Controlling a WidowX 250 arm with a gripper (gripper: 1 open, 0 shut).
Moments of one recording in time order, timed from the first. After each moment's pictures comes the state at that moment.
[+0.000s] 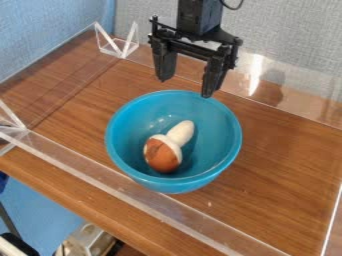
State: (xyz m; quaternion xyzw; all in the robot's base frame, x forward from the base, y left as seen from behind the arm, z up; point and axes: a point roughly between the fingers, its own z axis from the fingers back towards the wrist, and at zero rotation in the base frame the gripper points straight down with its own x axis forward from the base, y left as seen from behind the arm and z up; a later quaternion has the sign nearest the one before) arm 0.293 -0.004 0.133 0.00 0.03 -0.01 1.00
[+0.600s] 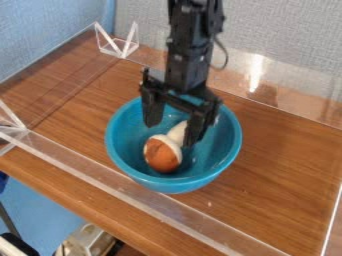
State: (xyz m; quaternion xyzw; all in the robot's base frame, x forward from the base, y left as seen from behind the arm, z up) arm 0.267 0.002 0.074 0.01 0.08 -0.04 1.00
